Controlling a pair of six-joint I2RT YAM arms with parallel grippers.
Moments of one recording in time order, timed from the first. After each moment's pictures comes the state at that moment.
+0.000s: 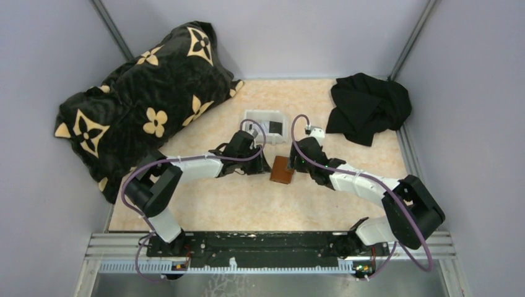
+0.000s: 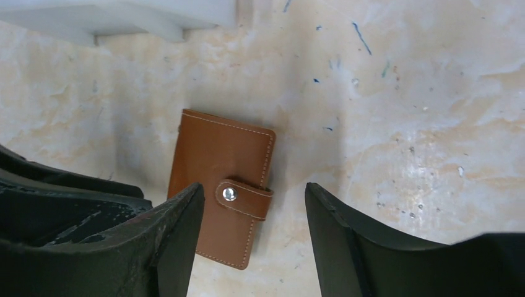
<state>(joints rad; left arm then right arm) -0.71 1.71 0.85 0.06 0.17 -0.77 0.67 1.34 0.66 -0.04 0.28 0.65</state>
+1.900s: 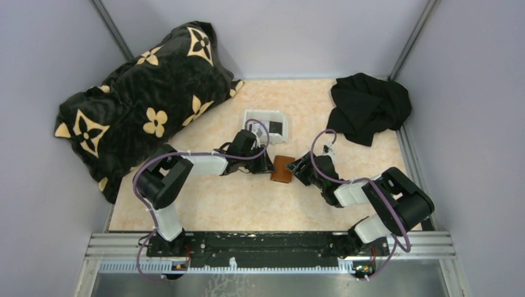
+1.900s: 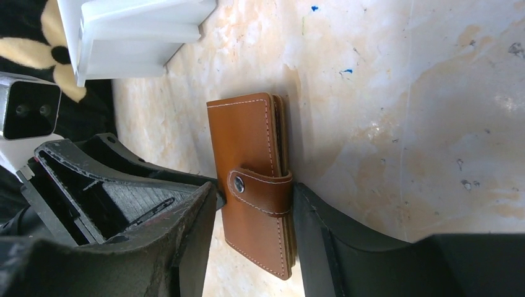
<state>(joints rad) -0.71 1.82 0.89 0.17 0.26 -0.79 0.57 1.46 0.29 0.65 0.04 1.18</state>
